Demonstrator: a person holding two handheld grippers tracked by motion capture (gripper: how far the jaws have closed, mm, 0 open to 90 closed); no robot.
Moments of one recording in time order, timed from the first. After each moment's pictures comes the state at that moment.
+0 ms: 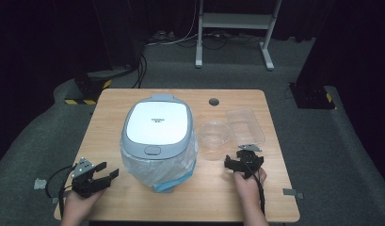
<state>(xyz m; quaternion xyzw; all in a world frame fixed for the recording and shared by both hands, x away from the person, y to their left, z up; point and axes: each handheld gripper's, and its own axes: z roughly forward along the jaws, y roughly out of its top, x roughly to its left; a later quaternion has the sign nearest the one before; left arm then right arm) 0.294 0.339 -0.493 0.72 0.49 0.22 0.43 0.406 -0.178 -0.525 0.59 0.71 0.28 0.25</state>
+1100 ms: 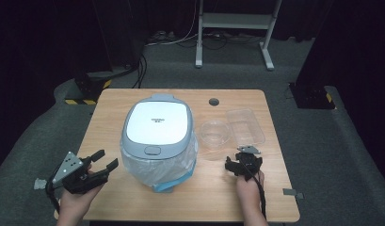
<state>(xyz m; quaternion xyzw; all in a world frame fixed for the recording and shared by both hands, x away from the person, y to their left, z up) 0.271 0.318 -0.417 0.68 0.44 0.27 0.53 0.397 -0.175 -0.522 0.57 0.73 0.28 0.26</state>
